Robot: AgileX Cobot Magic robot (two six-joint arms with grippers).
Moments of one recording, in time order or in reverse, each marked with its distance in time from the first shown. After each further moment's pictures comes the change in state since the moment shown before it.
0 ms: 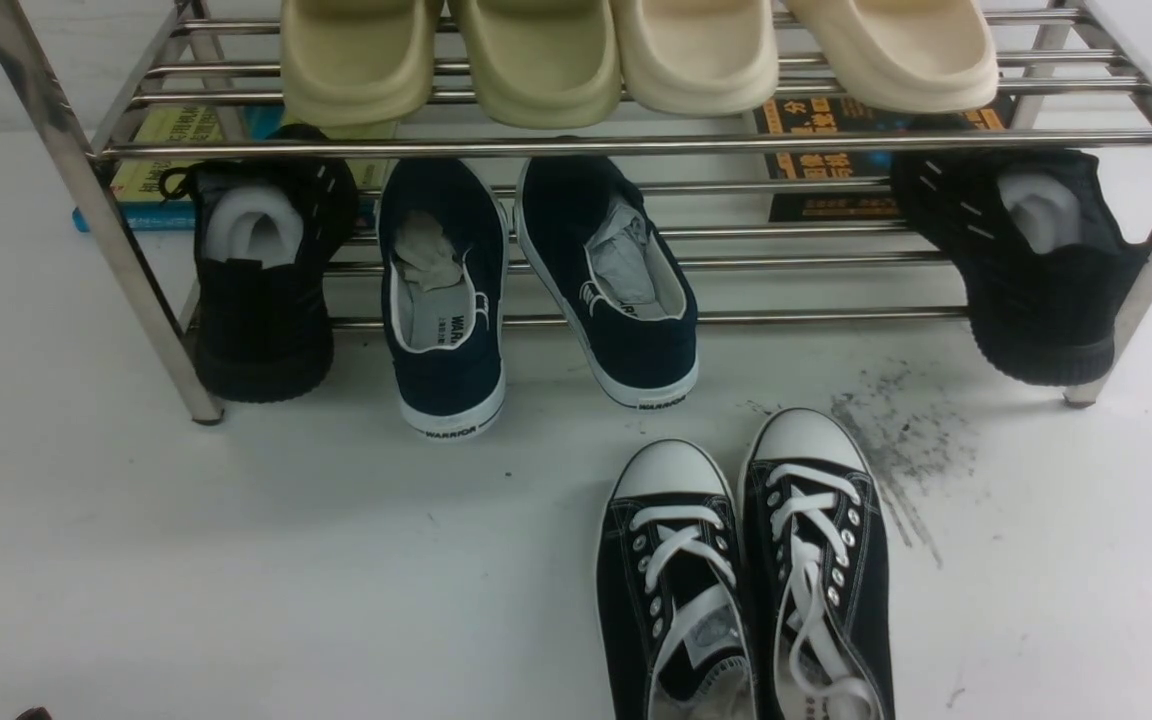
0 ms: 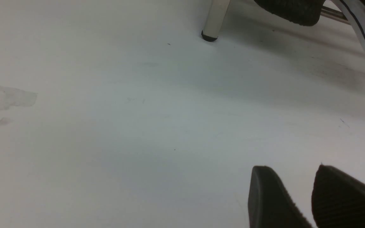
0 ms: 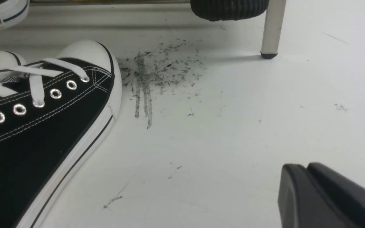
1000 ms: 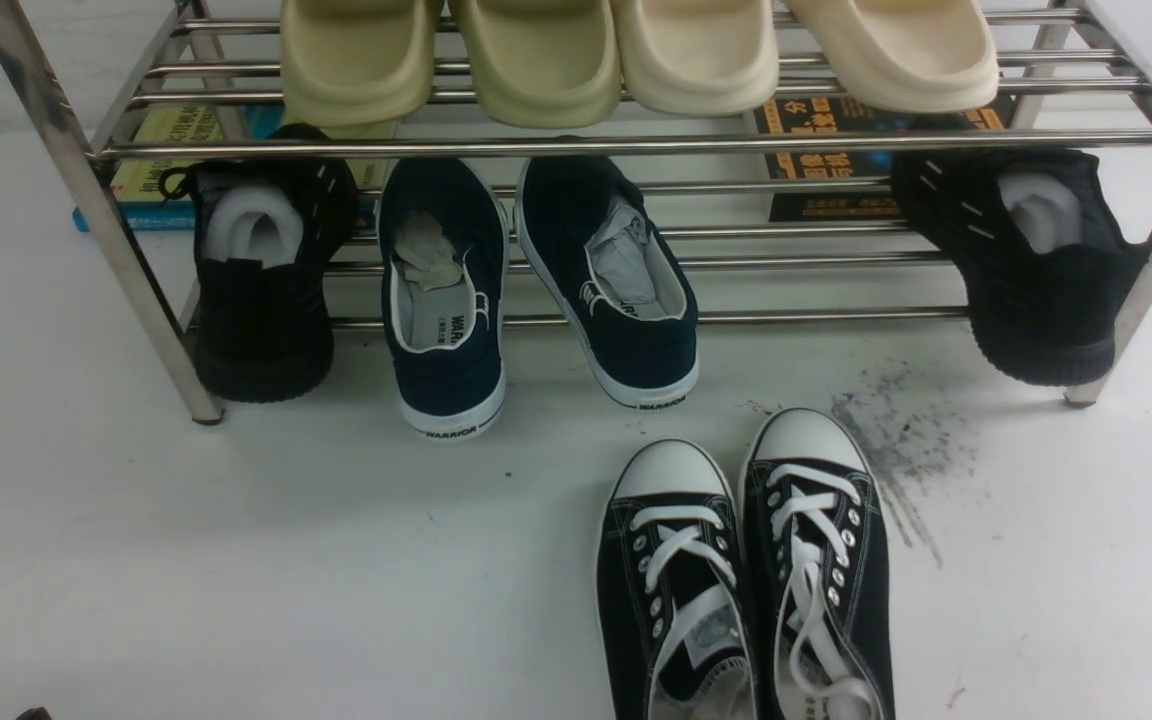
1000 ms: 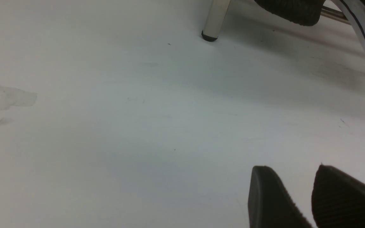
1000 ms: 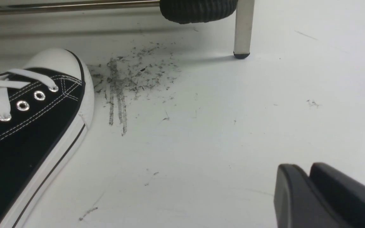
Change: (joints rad) right arm -0.069 0.000 0.000 0.003 0.000 0.000; left arm 0.000 0.000 0.000 0.000 0.000 0.000
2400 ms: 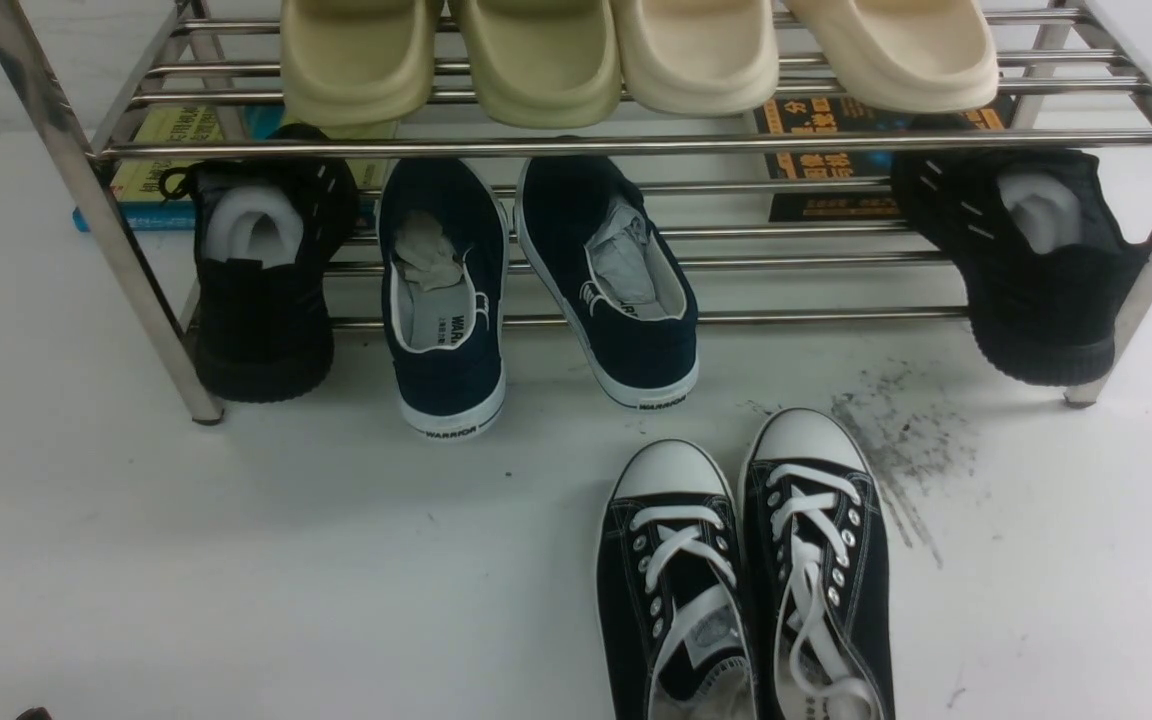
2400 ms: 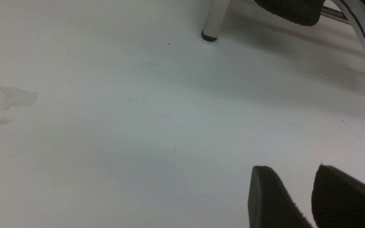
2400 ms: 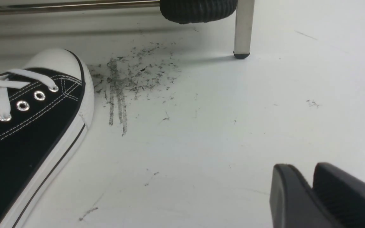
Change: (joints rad) right arm 0.000 0.000 0.000 0.000 0.000 0.000; left arm 0.000 0.000 0.000 0.000 0.000 0.000
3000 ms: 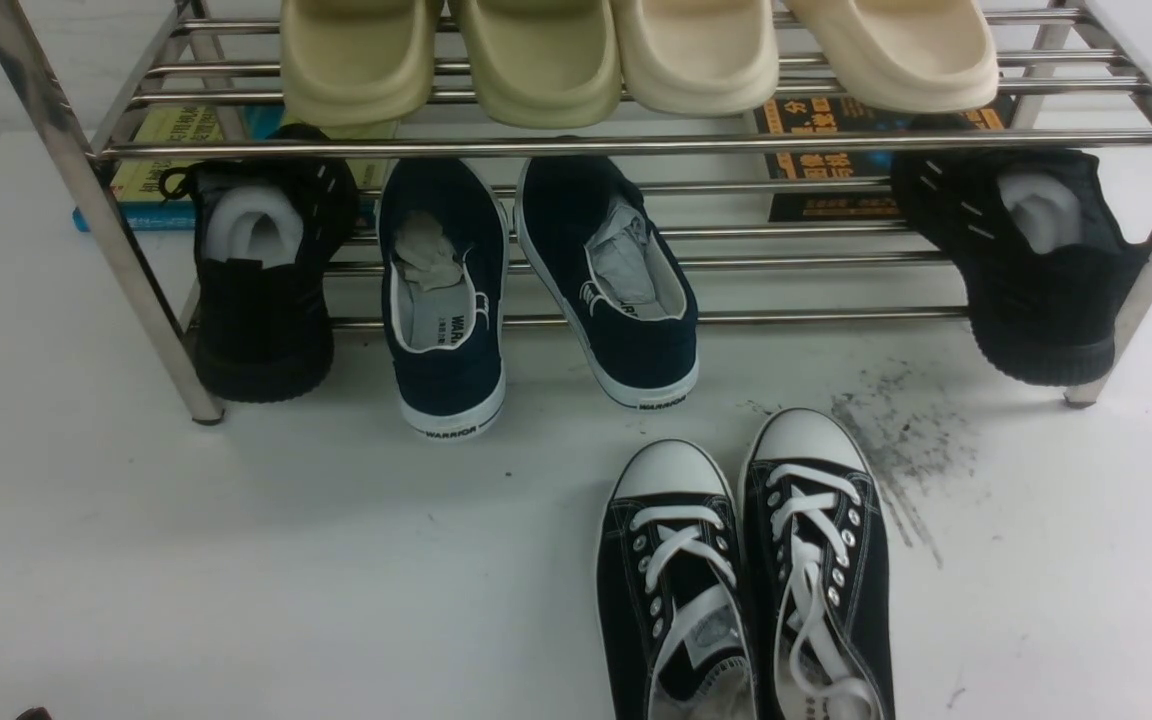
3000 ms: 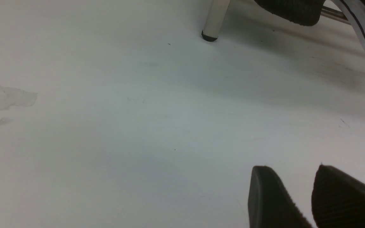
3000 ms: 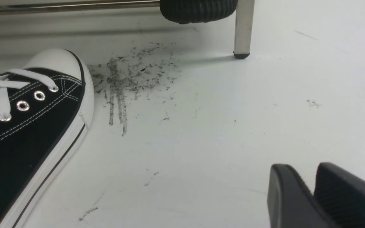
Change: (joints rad) right arm 0.000 0.000 0.000 0.000 0.000 0.000; left arm 0.000 0.000 0.000 0.000 0.000 0.000
